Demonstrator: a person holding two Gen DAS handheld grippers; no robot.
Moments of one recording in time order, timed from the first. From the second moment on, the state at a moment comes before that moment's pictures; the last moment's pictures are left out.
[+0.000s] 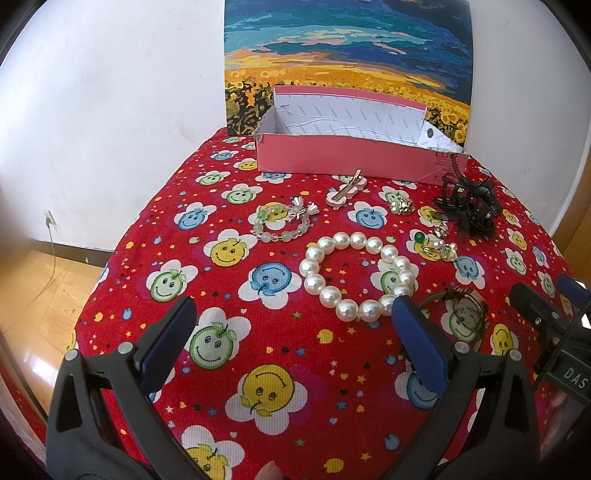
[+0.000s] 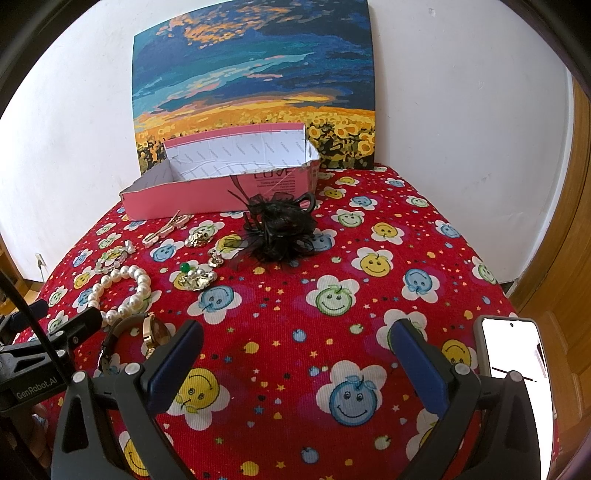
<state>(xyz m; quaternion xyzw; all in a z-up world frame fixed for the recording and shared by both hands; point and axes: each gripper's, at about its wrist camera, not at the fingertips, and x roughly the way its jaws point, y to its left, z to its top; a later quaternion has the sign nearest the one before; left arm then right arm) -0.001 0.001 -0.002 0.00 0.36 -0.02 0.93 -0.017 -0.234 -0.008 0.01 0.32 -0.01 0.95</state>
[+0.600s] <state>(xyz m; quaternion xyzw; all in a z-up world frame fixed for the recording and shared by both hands) -0.014 0.002 0.002 -0.03 0.37 -0.05 0.93 -0.010 -0.249 -0.013 0.09 0.35 0.06 0.93</state>
